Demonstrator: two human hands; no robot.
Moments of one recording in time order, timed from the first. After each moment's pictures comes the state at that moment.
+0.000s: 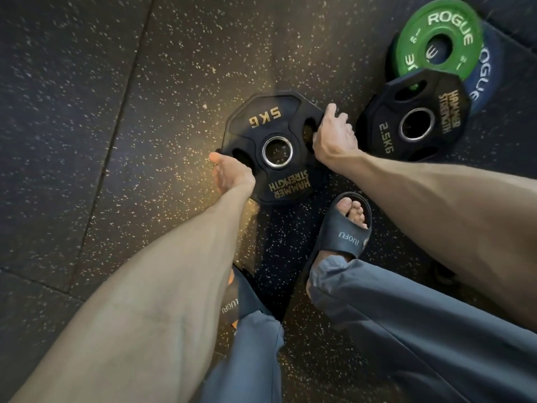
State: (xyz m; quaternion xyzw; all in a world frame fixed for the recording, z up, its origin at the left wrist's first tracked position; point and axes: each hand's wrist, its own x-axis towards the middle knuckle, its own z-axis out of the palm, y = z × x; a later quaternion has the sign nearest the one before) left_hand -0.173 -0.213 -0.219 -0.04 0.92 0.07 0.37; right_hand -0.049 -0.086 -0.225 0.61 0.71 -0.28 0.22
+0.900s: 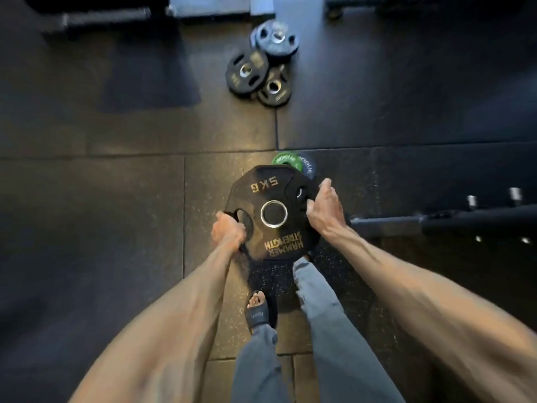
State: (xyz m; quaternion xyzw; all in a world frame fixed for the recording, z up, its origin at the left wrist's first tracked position) left_hand -0.156 -0.176 0.342 0.26 0.86 0.01 0.43; right_hand 0.050 -0.155 0.346 0.77 0.54 -0.32 -0.09
